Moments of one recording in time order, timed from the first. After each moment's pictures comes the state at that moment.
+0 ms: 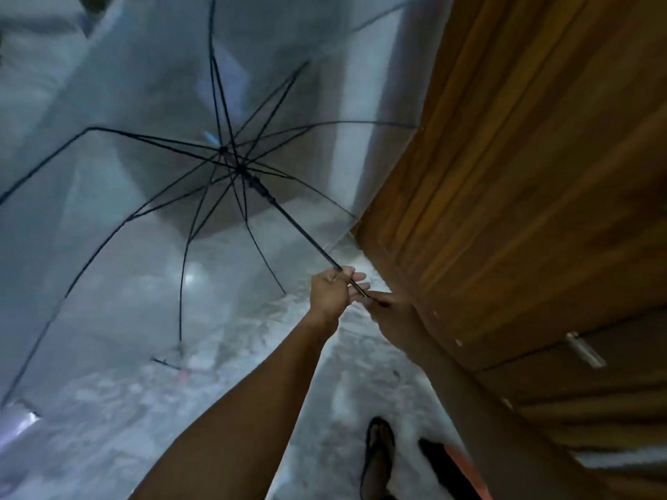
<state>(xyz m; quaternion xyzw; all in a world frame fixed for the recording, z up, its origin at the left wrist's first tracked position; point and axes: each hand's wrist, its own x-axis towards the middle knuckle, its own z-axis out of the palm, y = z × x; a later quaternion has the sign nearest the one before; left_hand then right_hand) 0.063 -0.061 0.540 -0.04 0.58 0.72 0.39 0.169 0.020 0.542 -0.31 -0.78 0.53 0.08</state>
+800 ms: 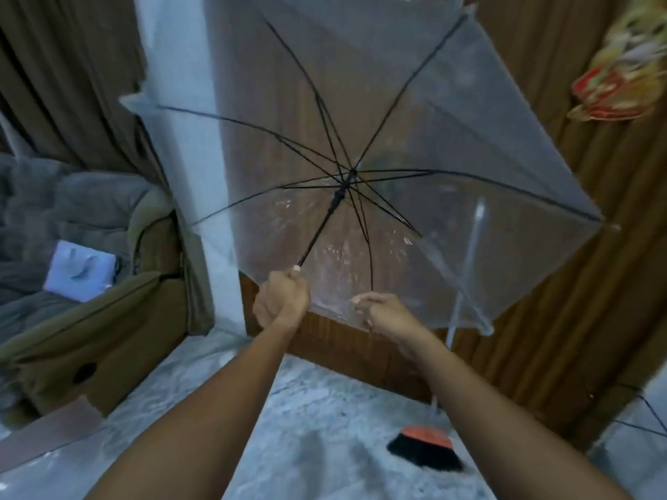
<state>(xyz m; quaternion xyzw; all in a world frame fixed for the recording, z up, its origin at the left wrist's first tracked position) 0.201 -0.291 0.796 0.35 0.83 0.43 0.09 0.372 -0.256 0.781 -0.52 -0.63 0.50 0.29</state>
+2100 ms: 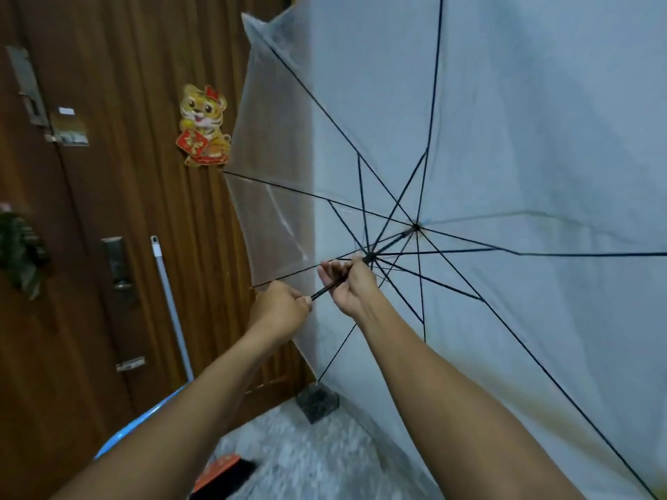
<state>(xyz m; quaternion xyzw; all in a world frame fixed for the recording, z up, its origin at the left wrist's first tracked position) 0.559 -0.475 0.897 0.82 0.40 0.28 0.31 0.710 -0.493 0.900 -0.34 -0.06 0.40 0.85</state>
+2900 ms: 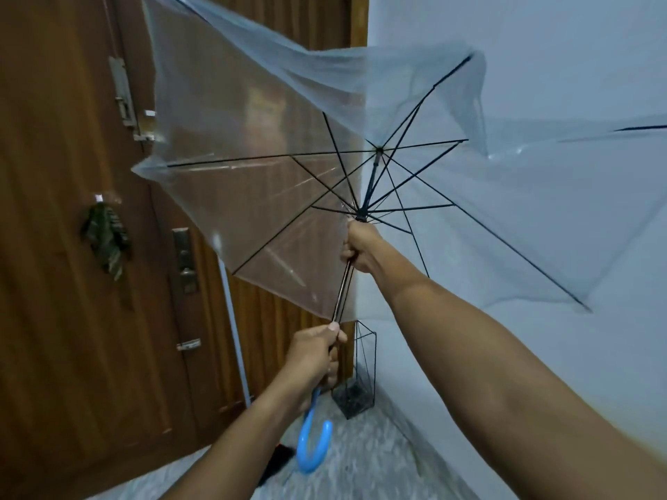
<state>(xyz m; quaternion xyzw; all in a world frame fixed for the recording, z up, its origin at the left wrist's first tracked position) 0.471 -0.481 0.845 0.59 0.32 0.30 0.68 0.642 -0.407 0.956 -0.58 -0.26 0.36 0.69</state>
